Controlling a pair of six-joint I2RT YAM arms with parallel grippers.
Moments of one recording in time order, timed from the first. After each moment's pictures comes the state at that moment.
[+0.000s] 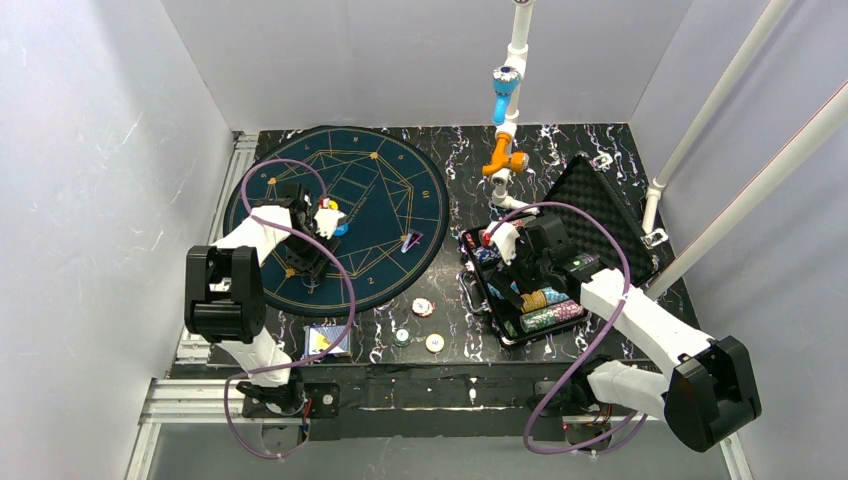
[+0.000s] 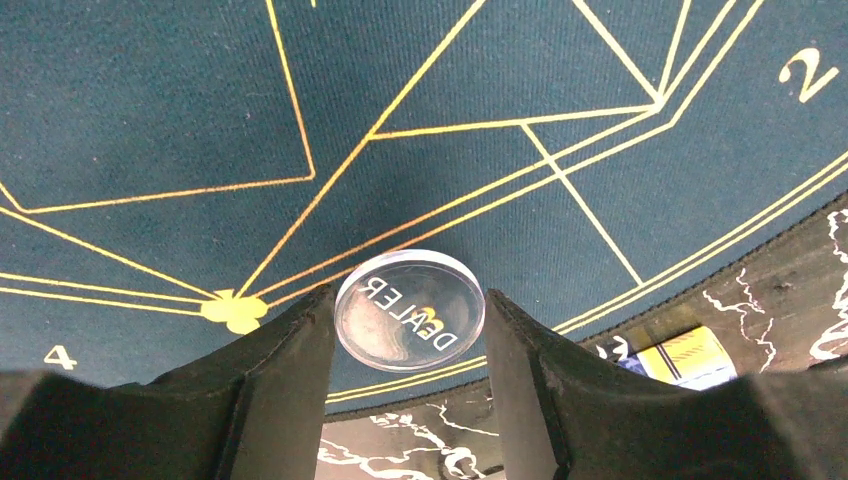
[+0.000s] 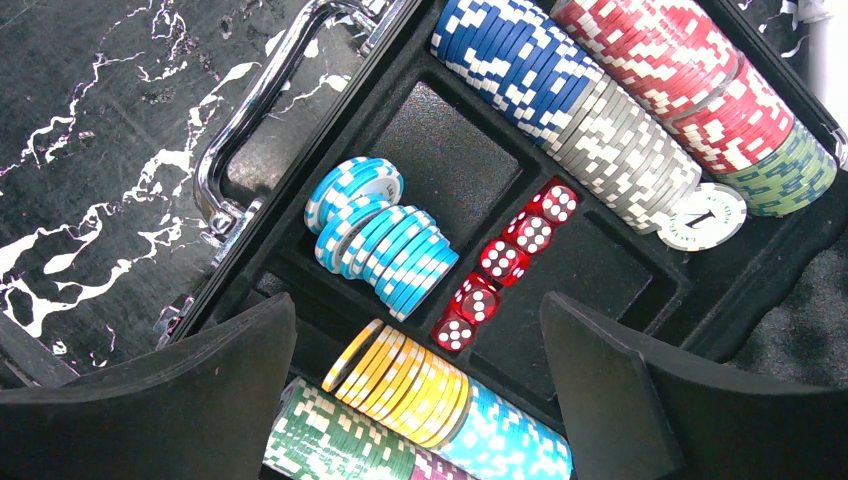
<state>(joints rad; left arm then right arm) -0.04 1.66 1.07 -0.86 0.16 0.50 0.52 1.11 0.72 -0.51 -0.17 -0.48</state>
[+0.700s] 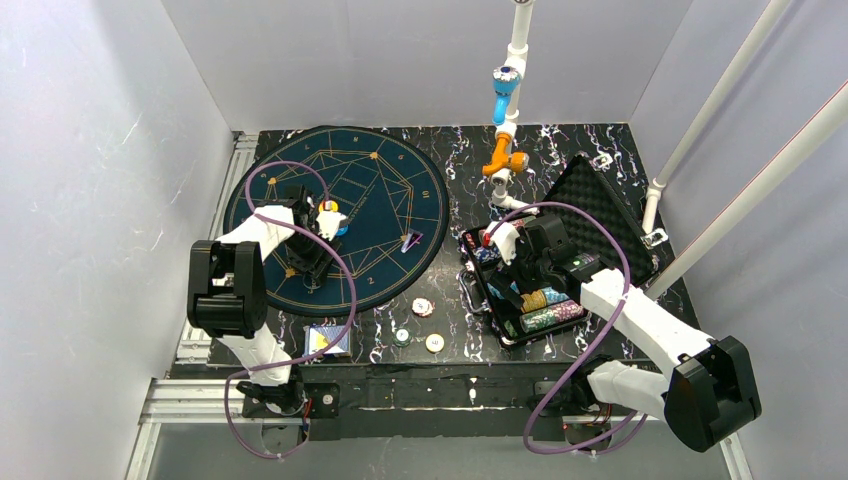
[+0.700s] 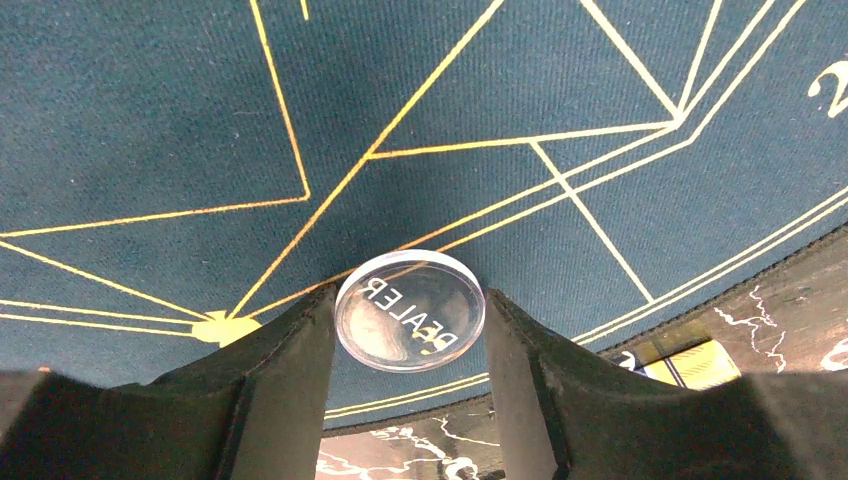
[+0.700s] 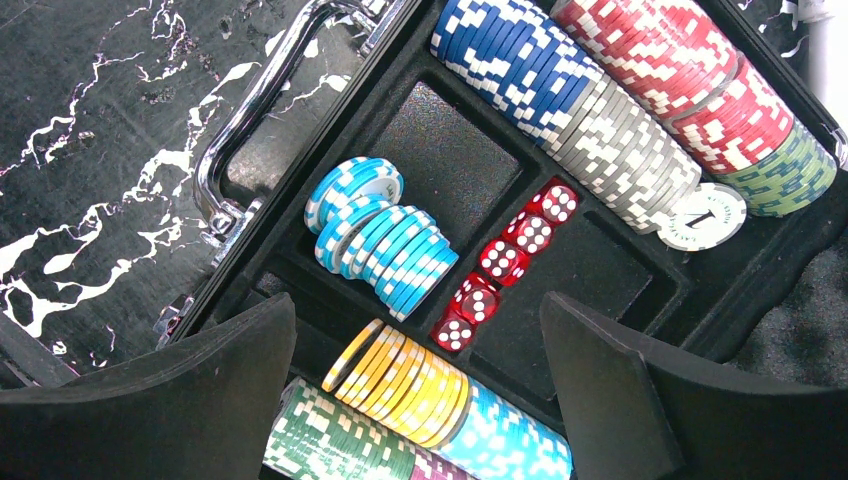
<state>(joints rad) -0.05 1.70 1.07 -0.83 0.15 0.50 0.52 1.11 0.72 -0.51 -0.17 -0.48</state>
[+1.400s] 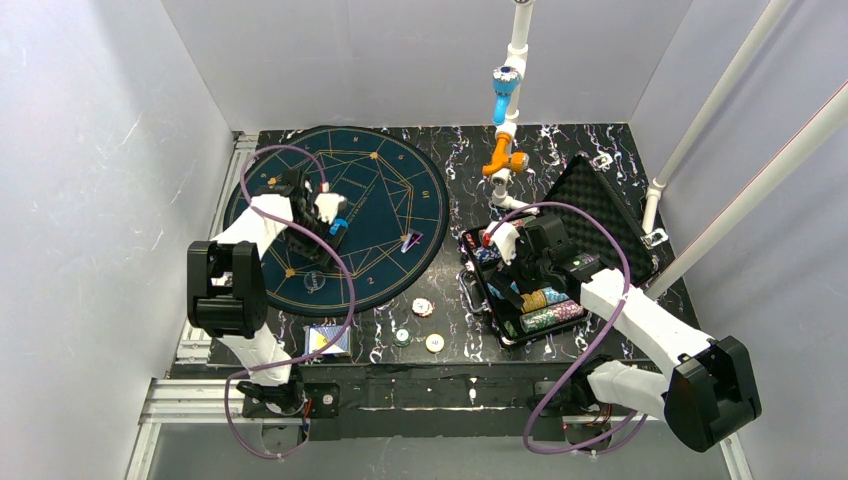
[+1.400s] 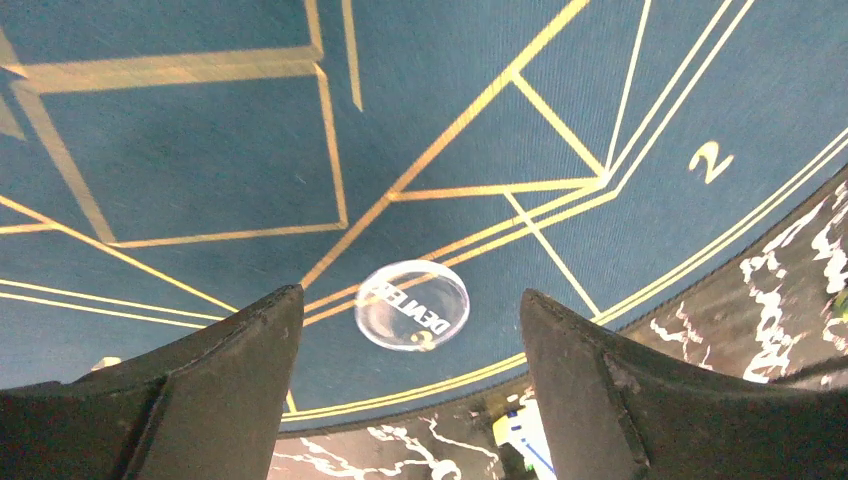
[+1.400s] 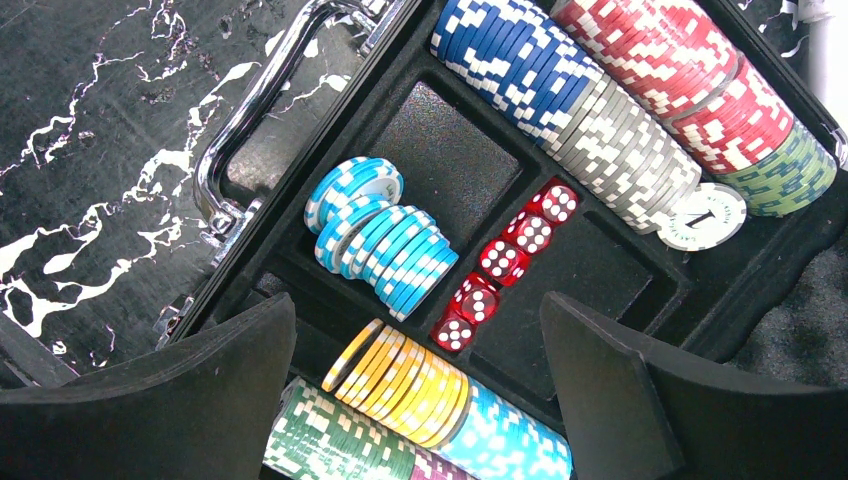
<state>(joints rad) -0.06 1.70 1.15 -0.87 0.19 0.44 0.52 1.11 0.72 -0.51 -0.17 -0.48</state>
